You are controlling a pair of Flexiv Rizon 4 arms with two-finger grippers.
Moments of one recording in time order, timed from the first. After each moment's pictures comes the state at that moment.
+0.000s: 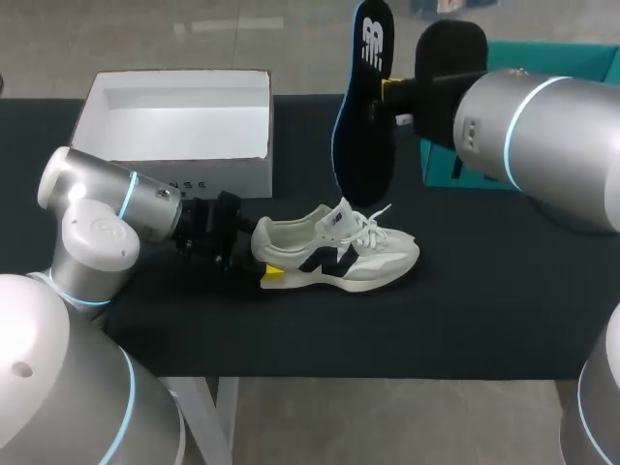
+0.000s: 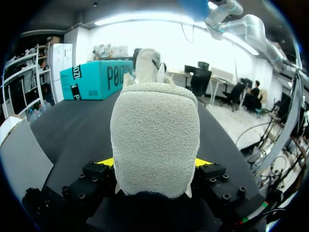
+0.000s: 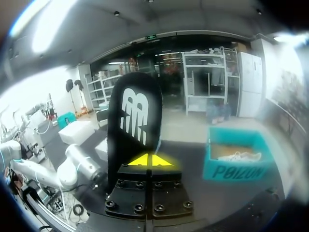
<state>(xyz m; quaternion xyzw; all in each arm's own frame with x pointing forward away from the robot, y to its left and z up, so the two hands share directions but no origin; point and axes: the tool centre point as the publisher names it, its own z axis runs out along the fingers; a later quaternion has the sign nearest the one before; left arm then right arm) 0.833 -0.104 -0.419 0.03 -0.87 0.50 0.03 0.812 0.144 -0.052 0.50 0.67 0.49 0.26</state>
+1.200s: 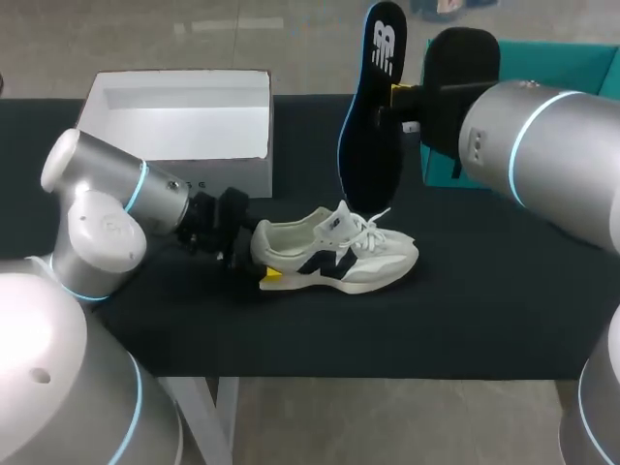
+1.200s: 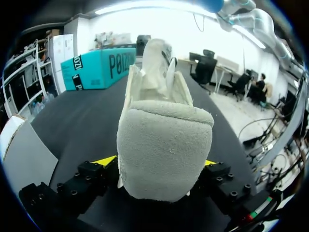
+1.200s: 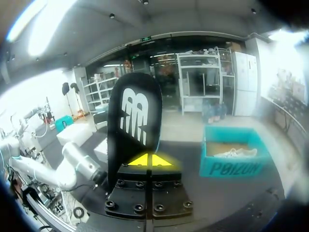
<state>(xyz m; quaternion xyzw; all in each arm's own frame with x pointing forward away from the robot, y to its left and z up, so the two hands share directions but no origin) 0.836 -0.096 -0.420 0.04 -0.90 0.43 0.01 0.795 0.137 -0.046 0.52 0.65 0.49 0.27</state>
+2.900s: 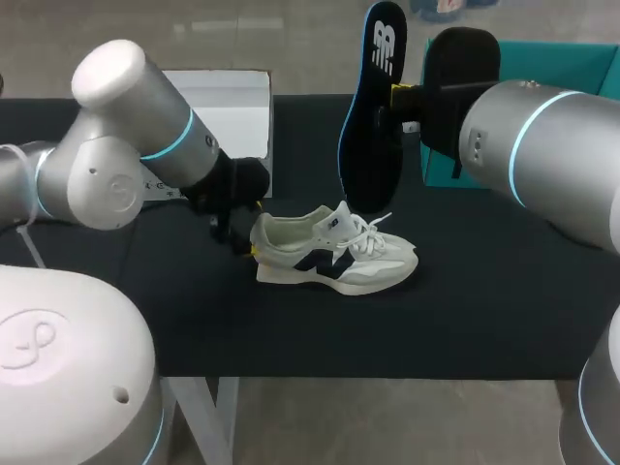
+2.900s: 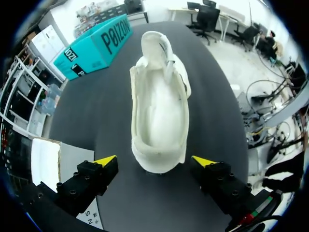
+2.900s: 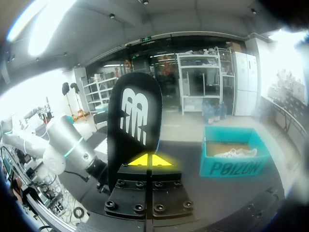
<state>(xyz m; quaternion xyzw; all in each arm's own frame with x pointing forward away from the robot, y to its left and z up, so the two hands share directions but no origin) 0.853 -0.057 -0.363 -0.01 -0.98 0.19 -0.06 0.795 0.137 -0.046 0.52 0.65 0.49 0.27</state>
